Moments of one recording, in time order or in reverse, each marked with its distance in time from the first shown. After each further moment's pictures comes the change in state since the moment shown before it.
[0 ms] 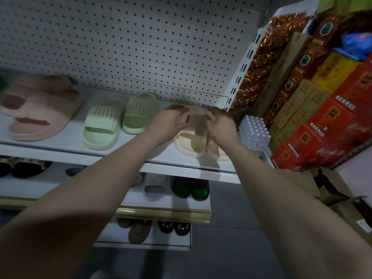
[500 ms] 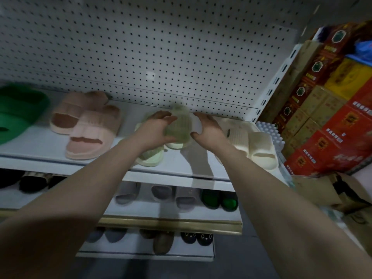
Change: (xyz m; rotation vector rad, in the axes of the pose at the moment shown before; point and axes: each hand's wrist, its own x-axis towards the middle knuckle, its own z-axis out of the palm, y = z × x) left_hand -0.041 -0.134 -0.103 0.152 -0.149 -0.037; right_hand 0.020 -0.134 0.090 -0.105 -0.215 -0.115
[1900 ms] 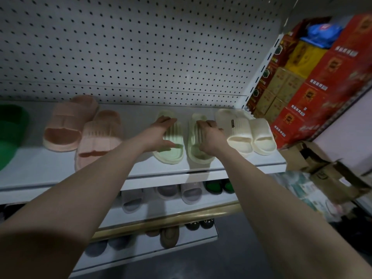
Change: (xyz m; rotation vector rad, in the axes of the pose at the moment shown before) left_hand 0.009 -0.071 0.002 -0.195 -0.282 0.133; right_hand -0.017 -0.041 0.036 -0.190 -0.076 0.336
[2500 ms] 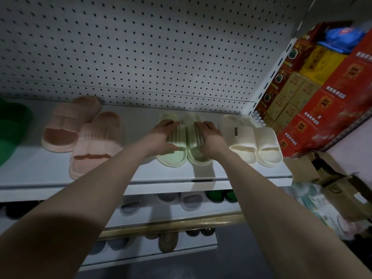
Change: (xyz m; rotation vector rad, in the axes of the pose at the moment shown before) left_hand 0.015 0.013 0.008 0.014 0.085 -0.029; right_hand 0.027 0.013 0.003 0.057 0.059 -0.210
